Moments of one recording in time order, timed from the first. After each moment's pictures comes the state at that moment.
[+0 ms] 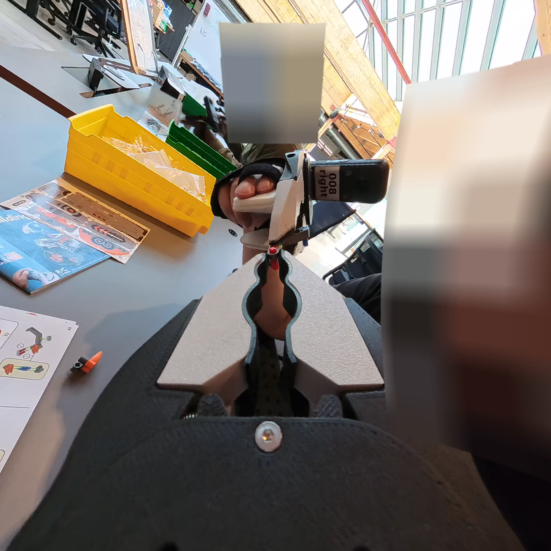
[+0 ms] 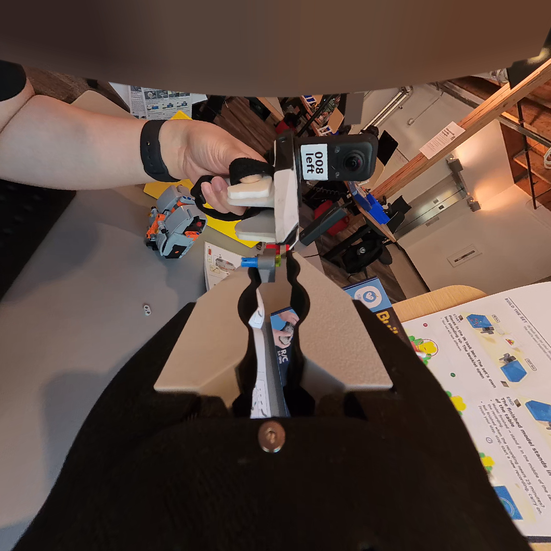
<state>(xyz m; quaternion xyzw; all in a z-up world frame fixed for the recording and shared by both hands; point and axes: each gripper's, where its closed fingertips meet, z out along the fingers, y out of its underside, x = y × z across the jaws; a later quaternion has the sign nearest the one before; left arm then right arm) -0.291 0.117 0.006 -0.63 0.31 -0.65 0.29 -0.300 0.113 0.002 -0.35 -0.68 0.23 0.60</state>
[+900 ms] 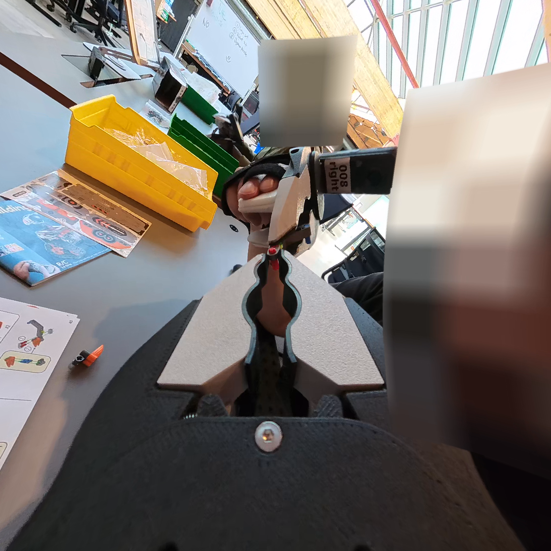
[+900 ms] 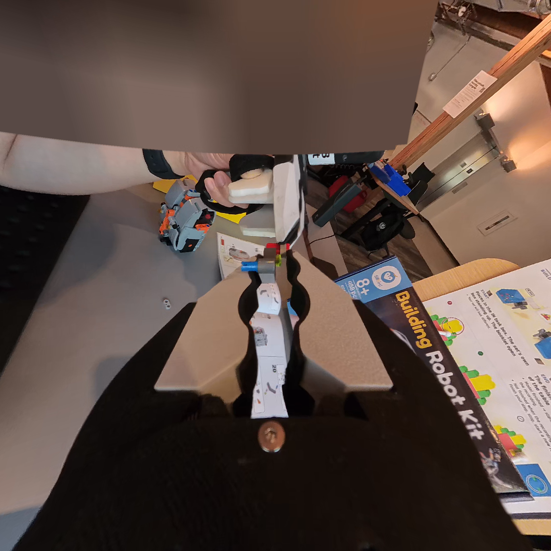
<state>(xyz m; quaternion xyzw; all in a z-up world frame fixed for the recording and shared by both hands) -0.290 0.119 0.000 -0.64 0.31 -0.65 0.28 -0.299 0.115 -0.005 -0.40 -0.68 0.24 0.57</state>
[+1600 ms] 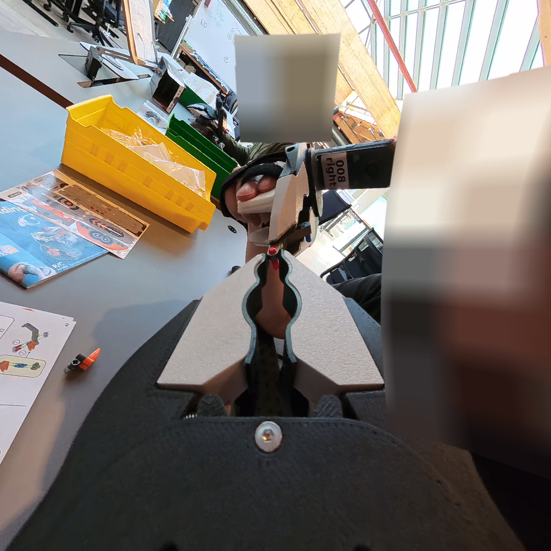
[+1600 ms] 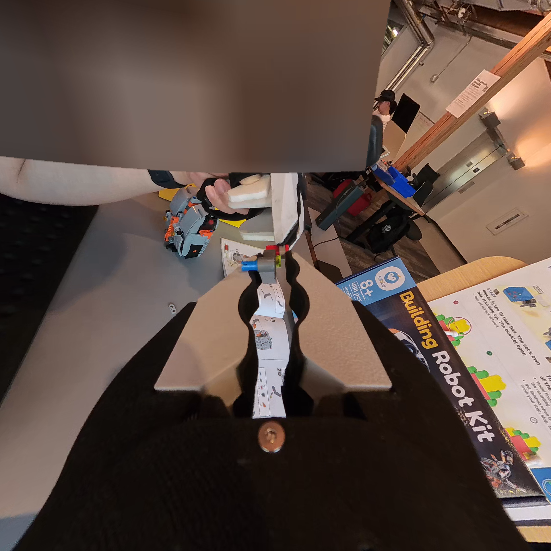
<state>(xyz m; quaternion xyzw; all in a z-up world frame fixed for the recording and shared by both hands) -0.287 0.119 0.001 -0.64 0.30 -0.65 0.28 -0.296 0.115 -0.001 -0.41 -0.67 0.26 0.56</state>
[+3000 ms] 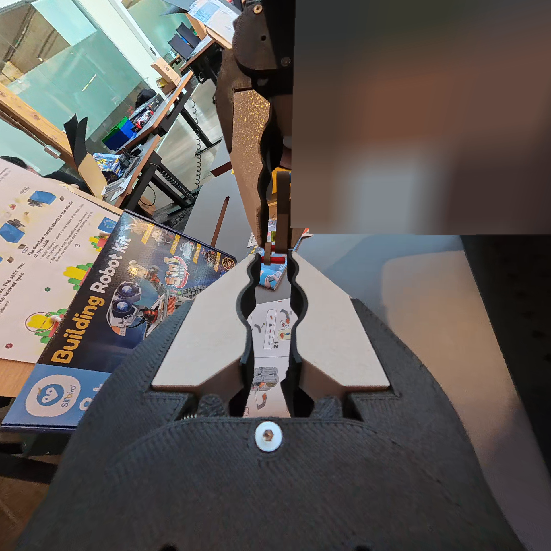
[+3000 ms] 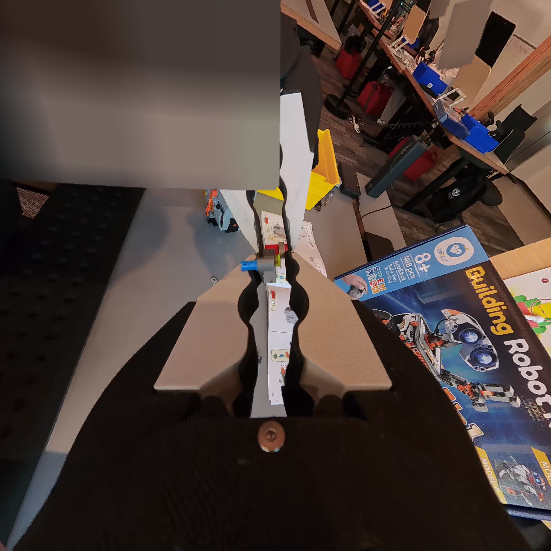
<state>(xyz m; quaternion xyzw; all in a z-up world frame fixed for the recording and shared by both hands) -0.279 0.112 -0.035 -0.57 0.59 -0.14 0.56 -0.291 0.109 -0.032 -0.45 -0.71 0.28 0.47</state>
